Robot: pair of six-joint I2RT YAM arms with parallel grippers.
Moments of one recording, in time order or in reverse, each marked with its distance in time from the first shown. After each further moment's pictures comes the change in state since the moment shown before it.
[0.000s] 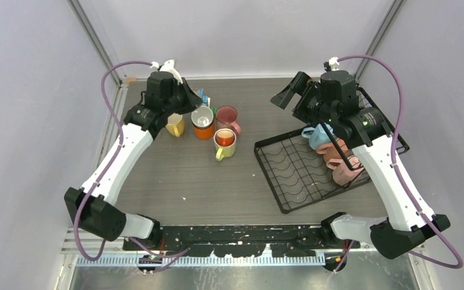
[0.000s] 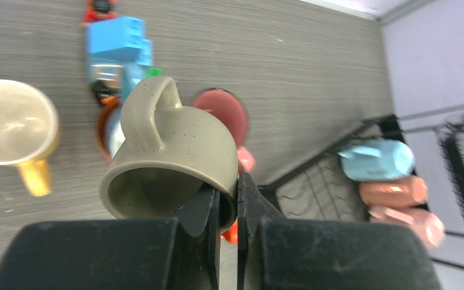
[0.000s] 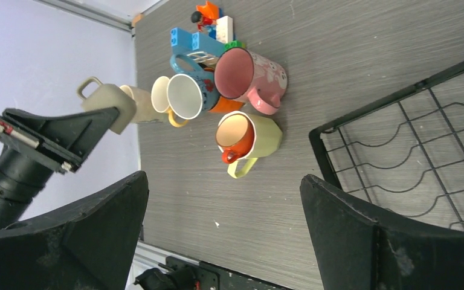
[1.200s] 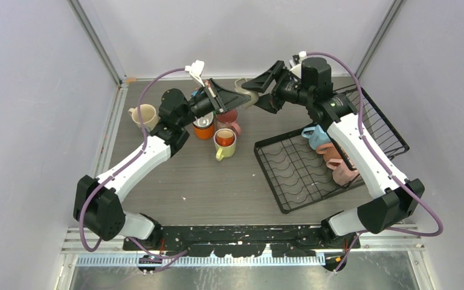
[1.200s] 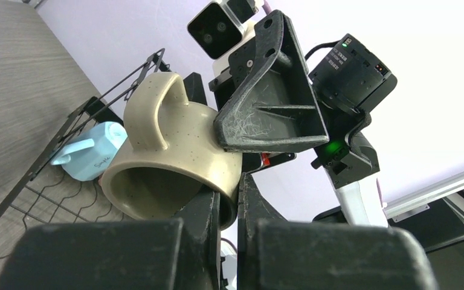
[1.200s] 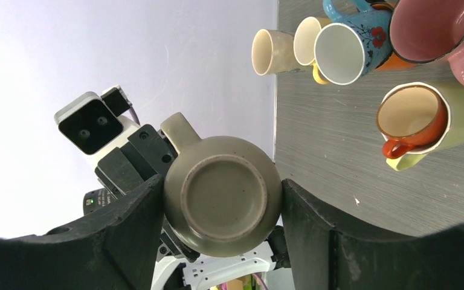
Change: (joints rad) left arm -0.151 0.043 -0.261 0.964 0.480 -0.560; right arm -0.013 0.204 -0.044 0.408 -0.470 0.344
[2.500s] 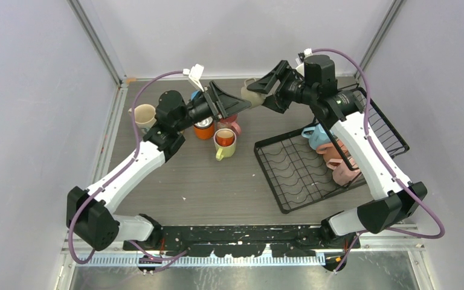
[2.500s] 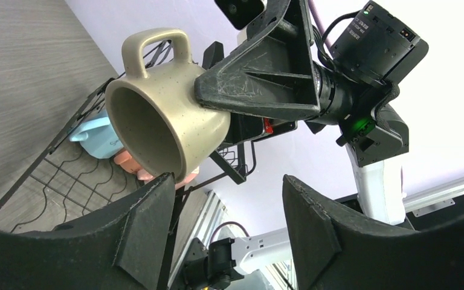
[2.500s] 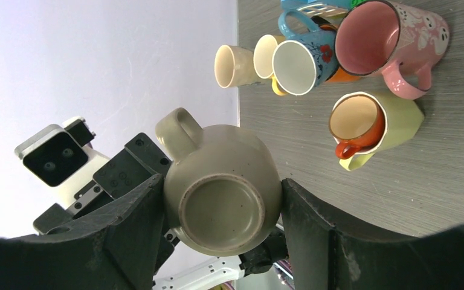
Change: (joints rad) left arm -0.016 -0.095 0.000 -0.187 -0.032 0.091; right arm -0.016 -0.002 0.079 -0.163 0.091 -0.113
